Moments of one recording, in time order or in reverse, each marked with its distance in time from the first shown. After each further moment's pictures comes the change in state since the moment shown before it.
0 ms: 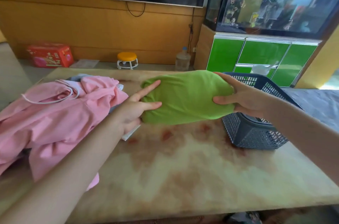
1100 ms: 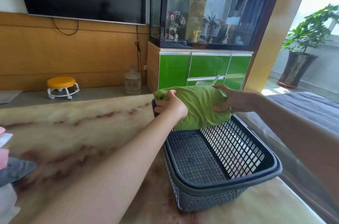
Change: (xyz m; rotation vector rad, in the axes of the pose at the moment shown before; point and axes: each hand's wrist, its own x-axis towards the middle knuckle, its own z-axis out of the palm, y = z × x) left_hand 0.291 -0.050 0.279 0.853 0.133 -0.092; right_hand 0.080 0.044 -0.310 -0.247 0.267 0.271
